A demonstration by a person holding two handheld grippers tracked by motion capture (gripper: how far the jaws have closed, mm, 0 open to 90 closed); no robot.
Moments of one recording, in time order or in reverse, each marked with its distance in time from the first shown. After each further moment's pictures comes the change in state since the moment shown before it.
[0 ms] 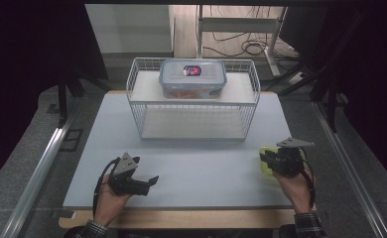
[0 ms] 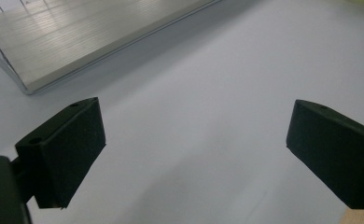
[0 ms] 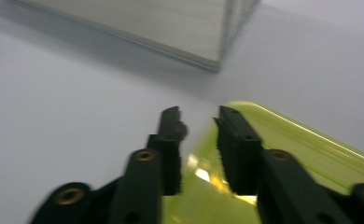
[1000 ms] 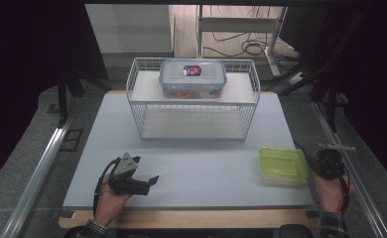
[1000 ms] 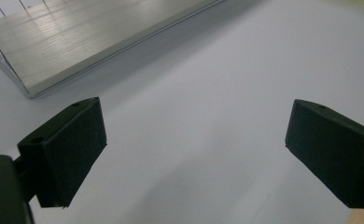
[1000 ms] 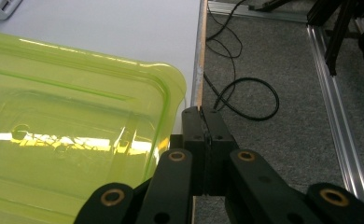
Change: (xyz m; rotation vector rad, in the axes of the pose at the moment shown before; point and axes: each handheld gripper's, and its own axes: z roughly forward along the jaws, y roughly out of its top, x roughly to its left) left arm -0.001 0.000 0.001 -0.011 0.005 0.015; right arm -0.096 -0.044 -0.028 0.098 -0.327 0.200
